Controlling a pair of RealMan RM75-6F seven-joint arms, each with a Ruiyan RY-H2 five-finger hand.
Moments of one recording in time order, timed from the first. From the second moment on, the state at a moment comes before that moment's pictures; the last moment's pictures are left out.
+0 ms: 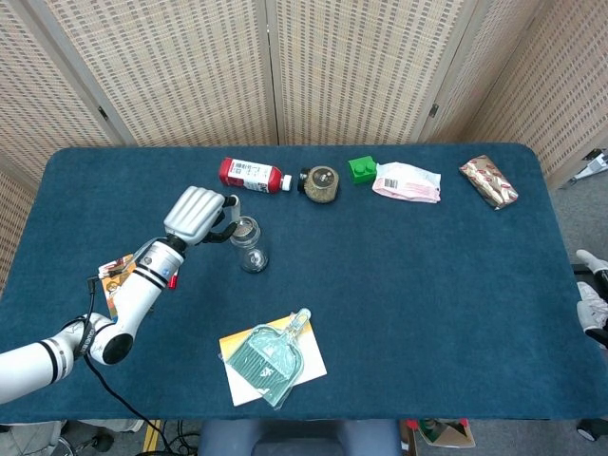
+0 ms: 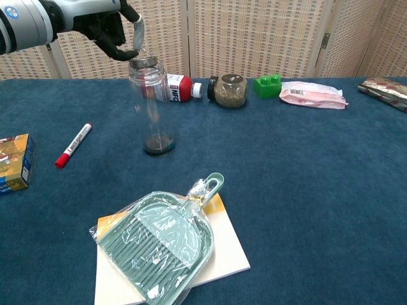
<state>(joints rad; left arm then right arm) -0.95 -1.34 -0.29 -1.41 1.14 0.86 0.11 0.06 -0.88 0.10 -1.67 -1.43 1.47 0.02</state>
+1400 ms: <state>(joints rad) -0.93 -1.23 -0.26 -1.59 1.06 0.82 0.14 0.05 -0.88 0.10 -1.67 -1.43 1.48 0.02</state>
